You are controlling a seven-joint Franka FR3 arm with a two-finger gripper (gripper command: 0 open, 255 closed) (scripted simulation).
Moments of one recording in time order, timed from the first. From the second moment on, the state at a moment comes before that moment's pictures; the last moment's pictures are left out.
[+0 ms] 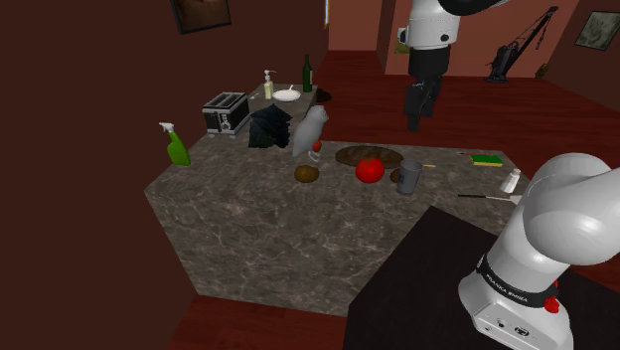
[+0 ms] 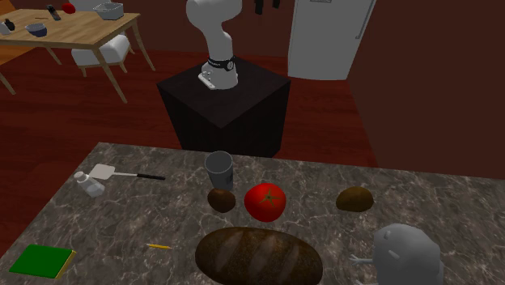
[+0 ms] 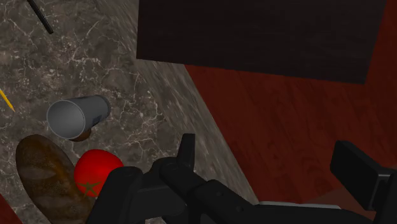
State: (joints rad) arm 0.02 -0.77 -0.07 -2.46 -0.09 1.58 -0.09
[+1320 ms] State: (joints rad) arm -0.09 -0.37 -0.35 -2.57 -0.26 2.13 -0.32
